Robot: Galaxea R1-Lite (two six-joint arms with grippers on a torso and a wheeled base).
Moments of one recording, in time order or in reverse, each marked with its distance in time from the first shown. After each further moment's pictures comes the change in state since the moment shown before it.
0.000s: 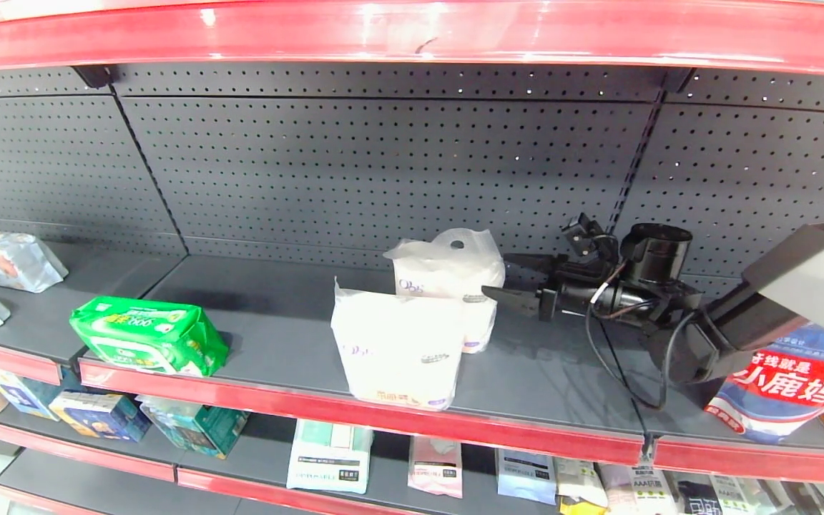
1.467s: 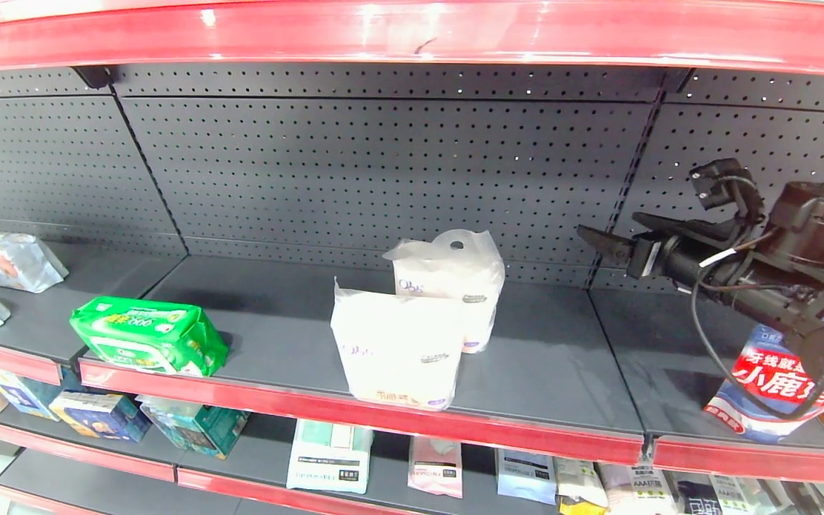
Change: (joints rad) left arm 0.000 0.000 0.000 0.000 0.000 0.000; right arm -0.096 -0.429 0.238 0.132 -0.552 0.052
